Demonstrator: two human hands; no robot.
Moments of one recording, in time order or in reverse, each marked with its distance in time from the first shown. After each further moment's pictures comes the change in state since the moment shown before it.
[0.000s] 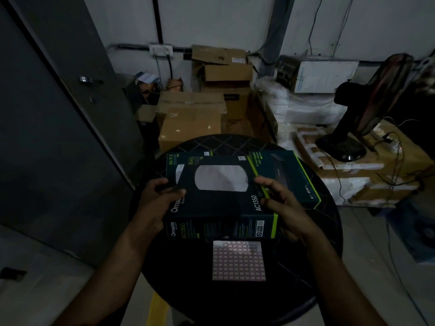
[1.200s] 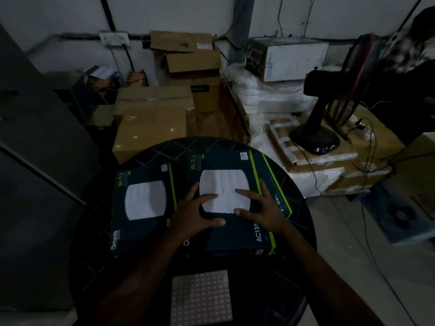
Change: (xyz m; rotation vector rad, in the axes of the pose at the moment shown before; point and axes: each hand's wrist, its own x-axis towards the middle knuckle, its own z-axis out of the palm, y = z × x) left_hand 0.112 -0.084 0.196 1.018 -0.517 0.480; right_hand 0.122 0.065 -0.165 -0.712 0.089 0.010
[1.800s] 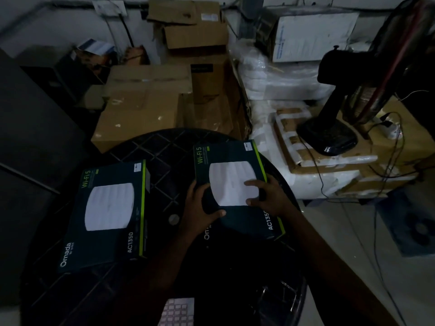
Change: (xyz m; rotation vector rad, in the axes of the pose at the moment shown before) left_hand 0.136 0.000 0.122 -0.124 0.212 -0.192; right_hand 0.141 0.160 -0.072 -0.083 -0.088 -0.033
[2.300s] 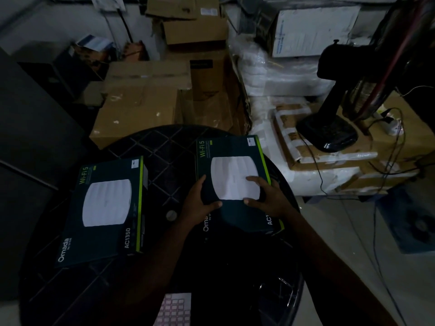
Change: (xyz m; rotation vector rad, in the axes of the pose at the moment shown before) left_hand 0.015 -0.004 0.006 -0.225 -0.125 -0.090; right_hand -0.018 0.001 -0.002 -0.036 -0.055 0.103
